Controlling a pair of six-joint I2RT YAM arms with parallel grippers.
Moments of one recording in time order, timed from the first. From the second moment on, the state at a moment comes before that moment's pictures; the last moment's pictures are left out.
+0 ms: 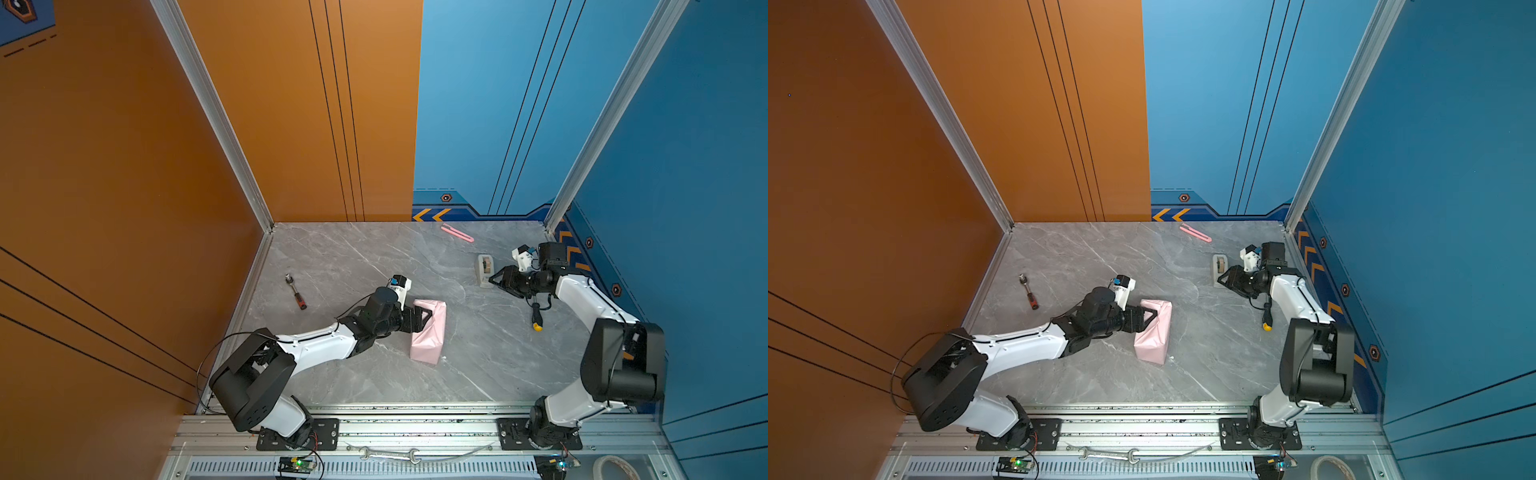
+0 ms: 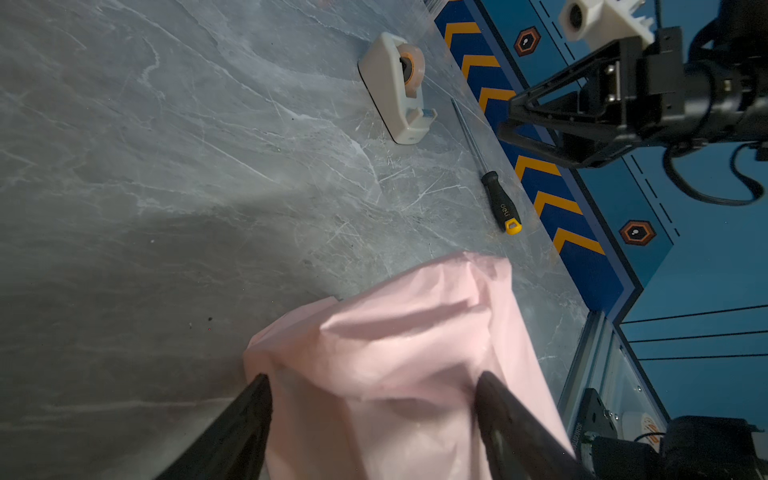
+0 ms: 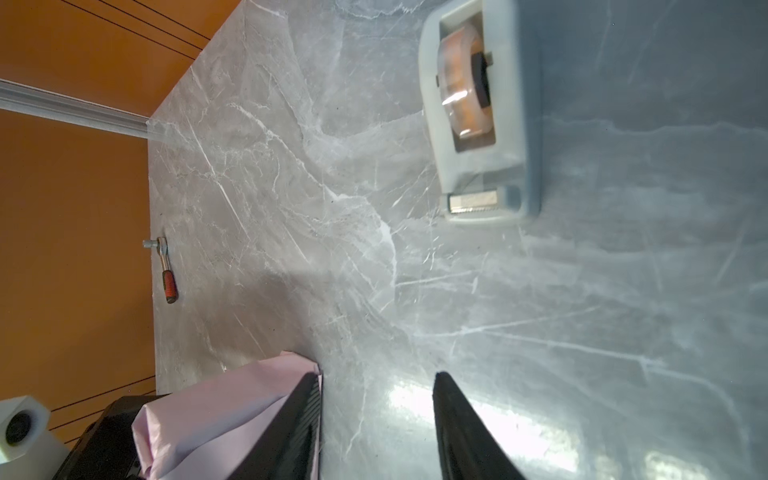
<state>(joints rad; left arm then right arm) -0.75 1.50 0.72 0.25 0.18 -0.61 -0.14 1.62 1.11 -0.52 -0.67 0.26</state>
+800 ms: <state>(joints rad) -0.75 1.50 0.72 0.25 0.18 -0.61 -0.20 2.05 1.37 -0.38 -0.86 0.13</state>
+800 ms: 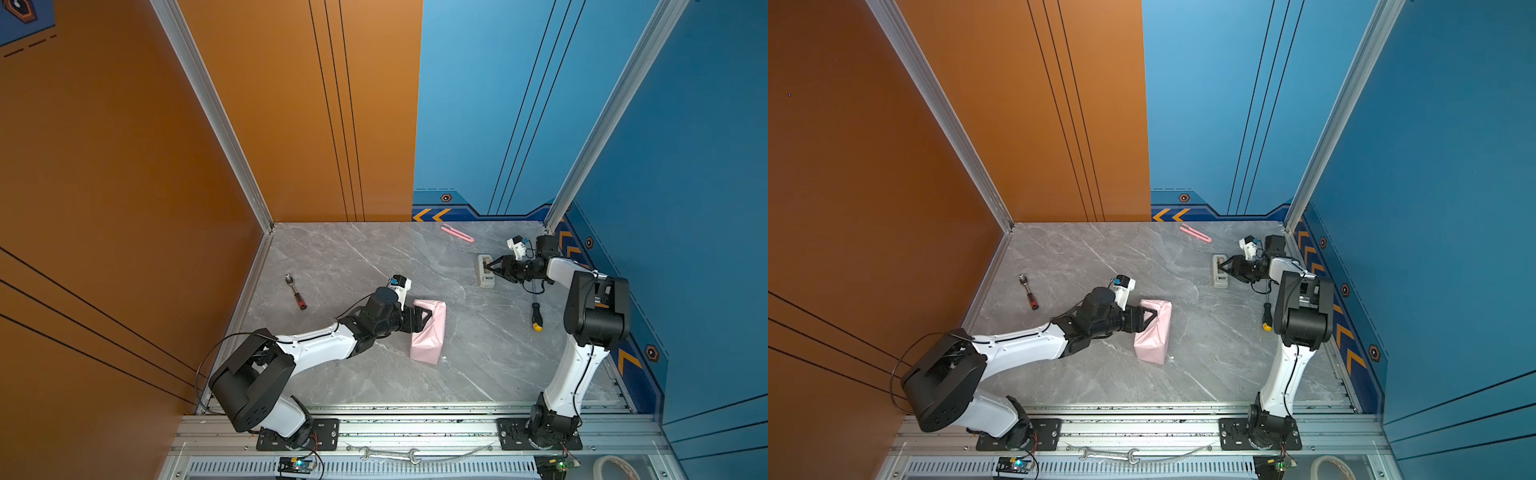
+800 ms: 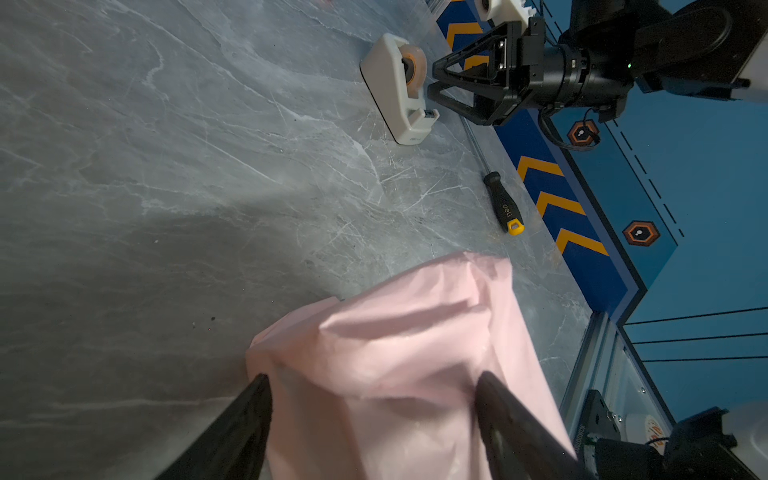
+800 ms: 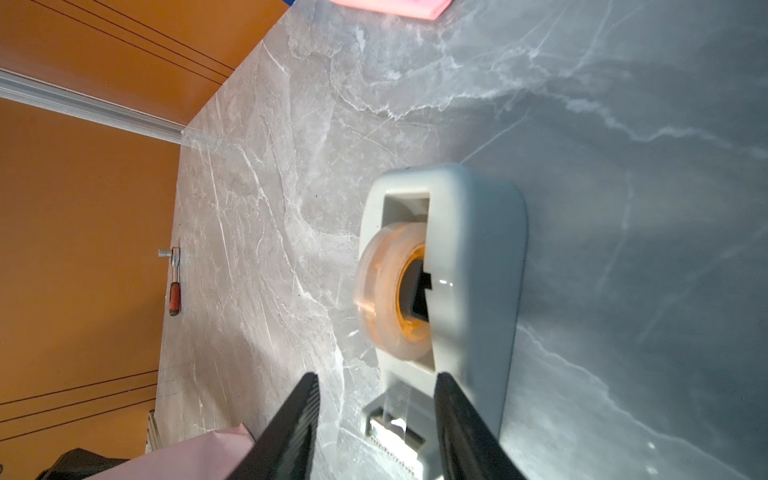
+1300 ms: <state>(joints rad) -0.75 1.50 0.72 0.24 0.17 -0.61 -0.20 2.10 1.43 -0.51 -0.91 0.04</state>
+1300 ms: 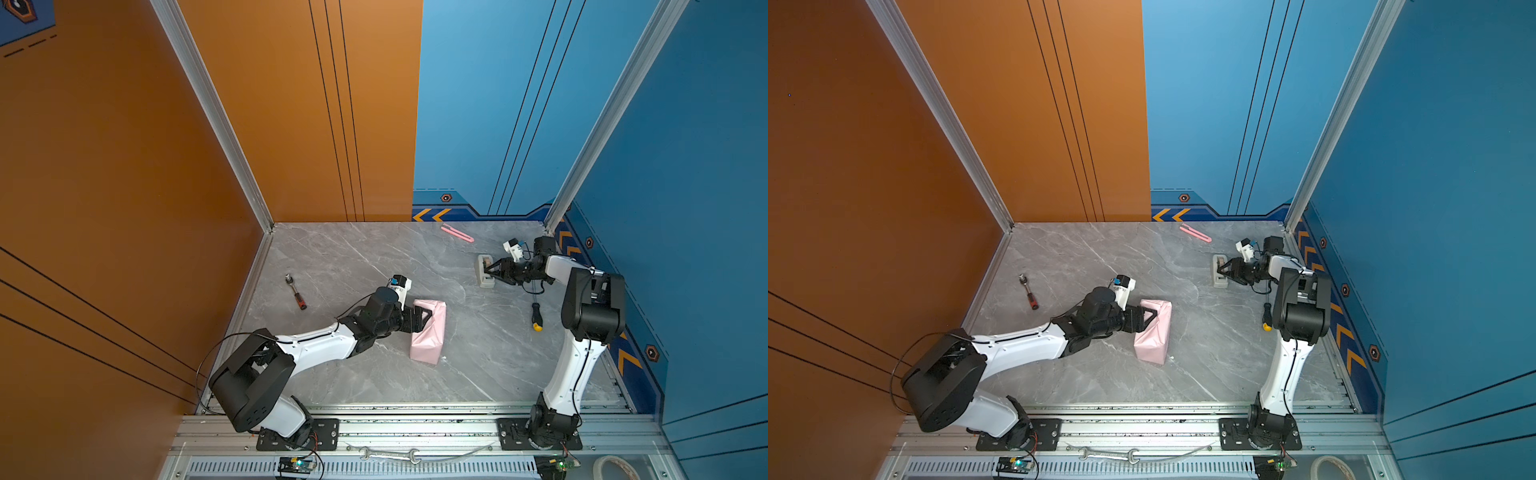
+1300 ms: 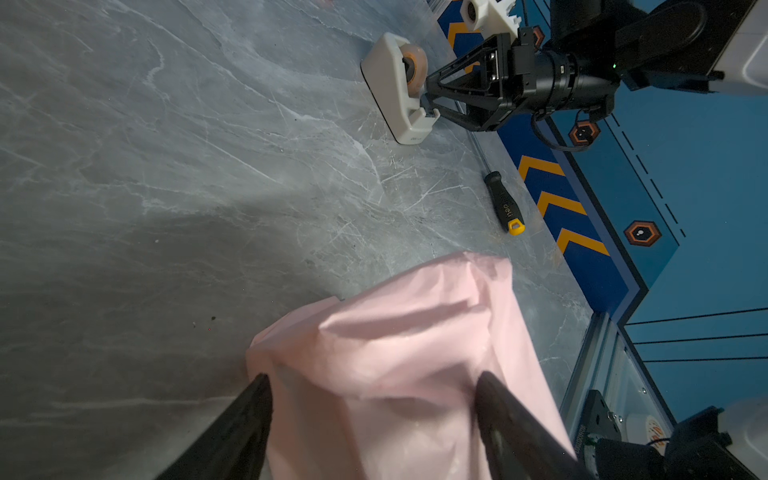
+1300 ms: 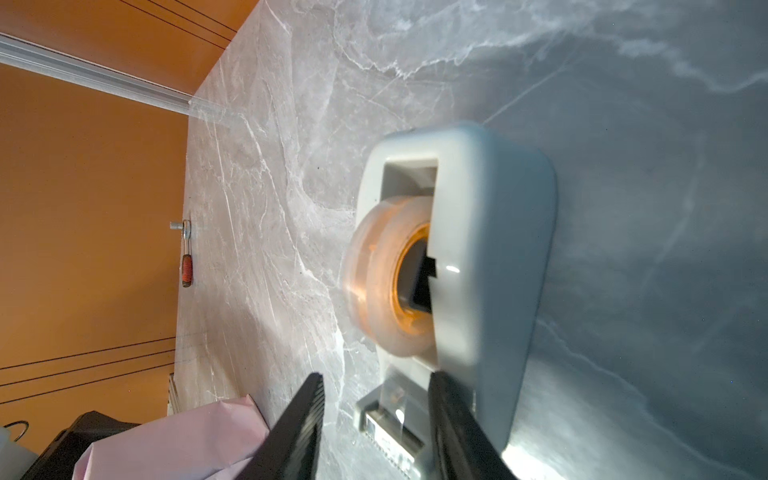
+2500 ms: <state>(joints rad) -0.75 1.49 0.72 0.24 0.16 -0.61 -0.23 2.26 1.61 -0.69 -1.07 0.00</state>
